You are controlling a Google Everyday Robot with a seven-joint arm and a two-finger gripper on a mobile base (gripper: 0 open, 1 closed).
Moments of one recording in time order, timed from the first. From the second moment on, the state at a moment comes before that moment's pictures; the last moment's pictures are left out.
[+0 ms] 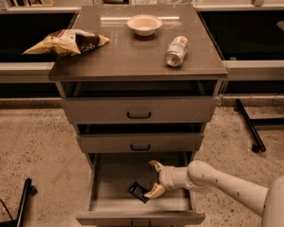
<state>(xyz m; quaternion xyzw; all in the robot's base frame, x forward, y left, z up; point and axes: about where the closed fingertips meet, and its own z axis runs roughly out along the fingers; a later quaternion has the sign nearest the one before) 0.546 -0.038 0.324 -0.59 0.65 0.24 0.41</state>
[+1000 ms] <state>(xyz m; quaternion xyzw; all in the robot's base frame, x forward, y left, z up) 0.552 -0.021 0.212 -0.56 0.68 0.26 0.39</state>
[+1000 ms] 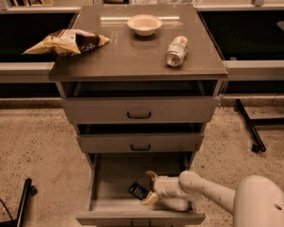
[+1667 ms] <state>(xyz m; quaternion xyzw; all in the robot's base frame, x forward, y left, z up) 0.562 -0.013 0.177 -0.55 0.69 0.27 0.39</state>
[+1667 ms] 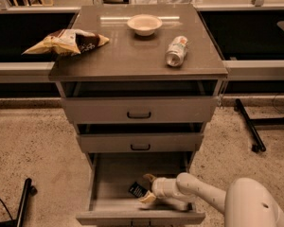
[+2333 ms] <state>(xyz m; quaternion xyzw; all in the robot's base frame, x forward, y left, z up) 0.544 0.009 0.145 -0.55 0.69 0.29 0.37</state>
